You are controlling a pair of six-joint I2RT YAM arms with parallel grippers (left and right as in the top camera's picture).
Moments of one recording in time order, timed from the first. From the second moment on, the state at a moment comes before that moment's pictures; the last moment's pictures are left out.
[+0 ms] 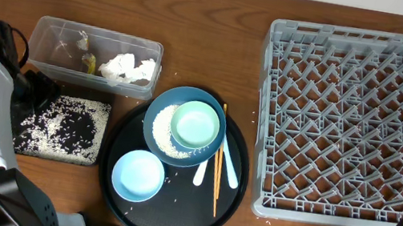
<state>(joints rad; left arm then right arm) 0.47 1.55 1.34 -1.31 -0.03 -0.60 -0.57 1.81 1.33 -0.40 0.01 0.06</state>
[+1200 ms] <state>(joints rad) 0.47 1.55 1.34 -1.31 -0.03 -0.59 0.36 1.52 1.33 -0.89 -0.30 -0.02</state>
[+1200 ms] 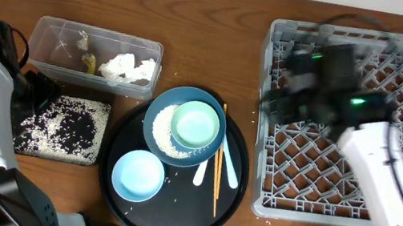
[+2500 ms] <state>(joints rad) 0.47 1.55 1.34 -1.32 -0.03 -0.59 0.71 1.89 1.33 -0.66 -0.05 0.16</state>
